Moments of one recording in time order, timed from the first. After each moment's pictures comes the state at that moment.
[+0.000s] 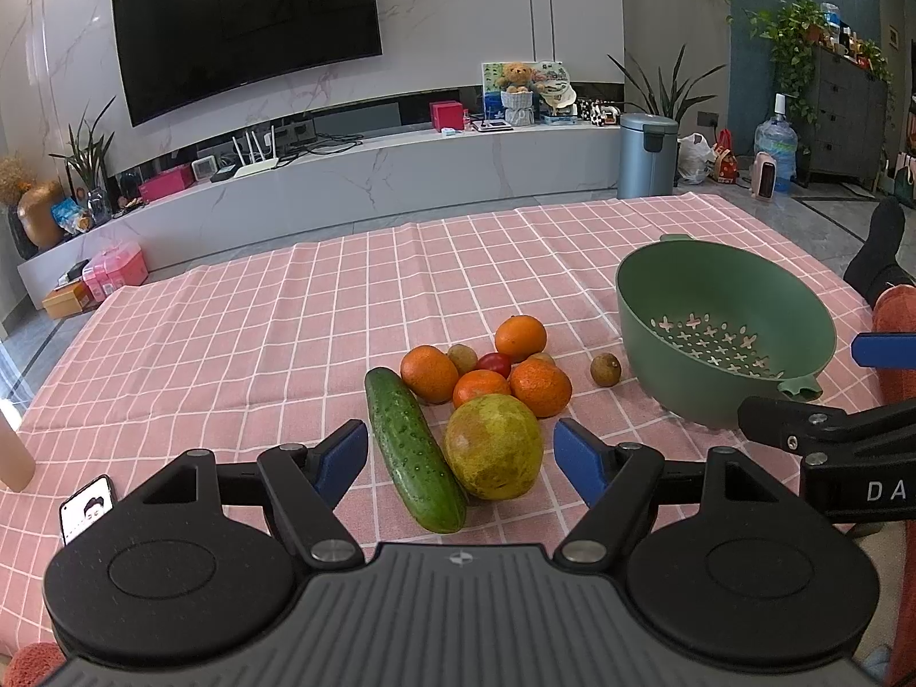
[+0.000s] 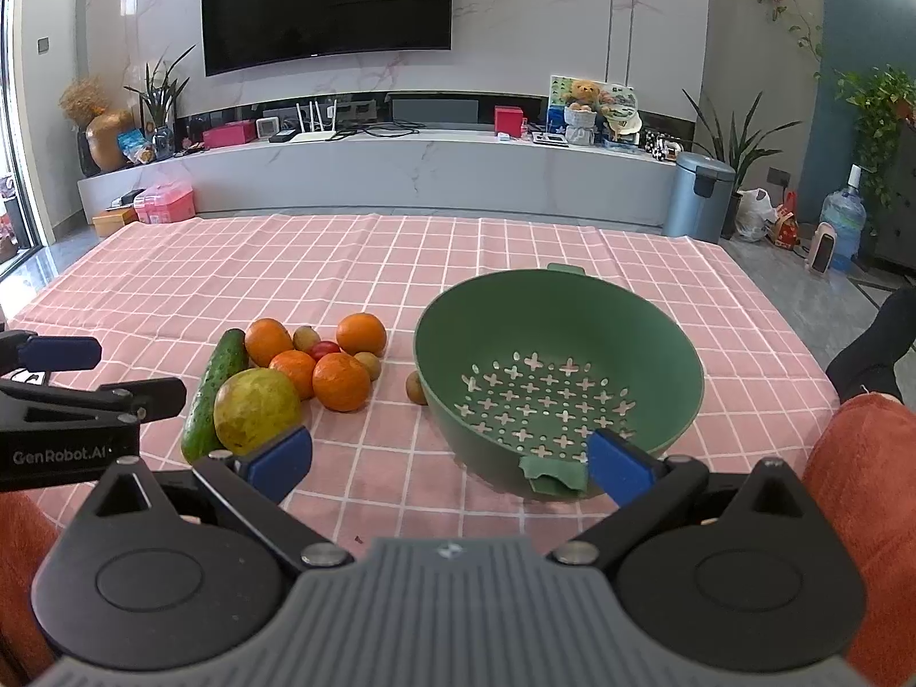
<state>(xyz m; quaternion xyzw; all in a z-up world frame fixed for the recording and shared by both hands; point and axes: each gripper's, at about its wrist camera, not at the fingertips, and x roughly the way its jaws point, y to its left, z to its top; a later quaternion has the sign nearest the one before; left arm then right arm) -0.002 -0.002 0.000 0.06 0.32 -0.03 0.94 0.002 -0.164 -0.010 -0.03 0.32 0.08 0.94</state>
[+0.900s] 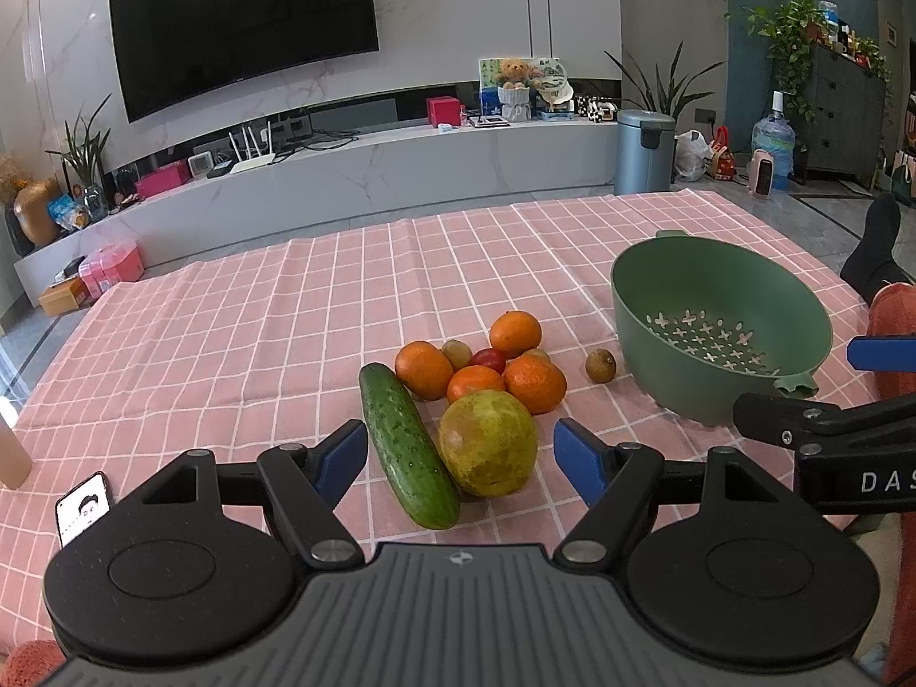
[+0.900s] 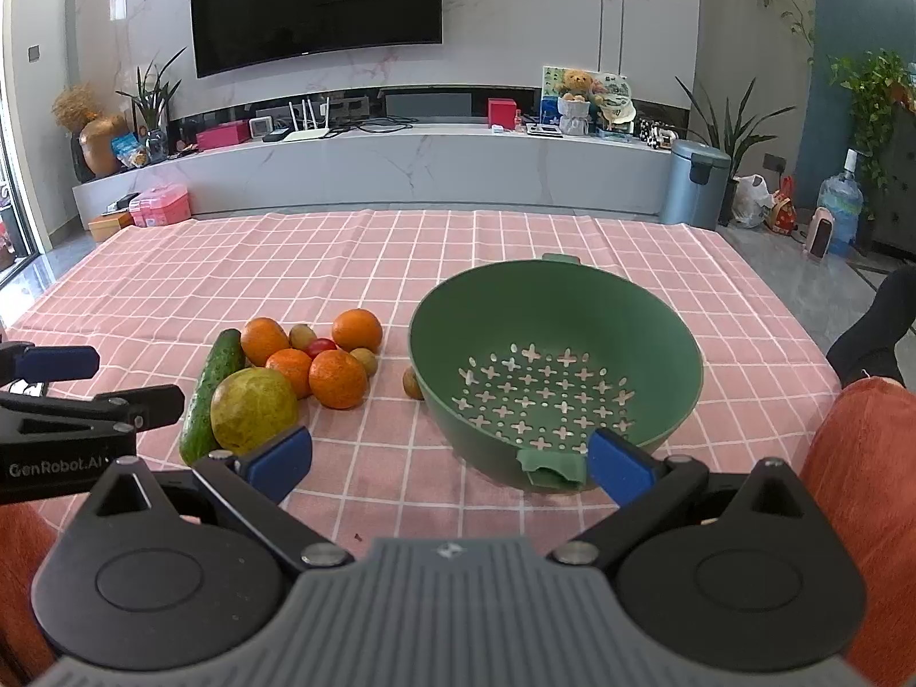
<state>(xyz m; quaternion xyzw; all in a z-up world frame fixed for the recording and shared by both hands) -0.004 -0.008 -0.001 0.06 0.33 -0.03 0.94 0.004 -0.167 -0.012 -0.01 0.33 0.07 0.94</state>
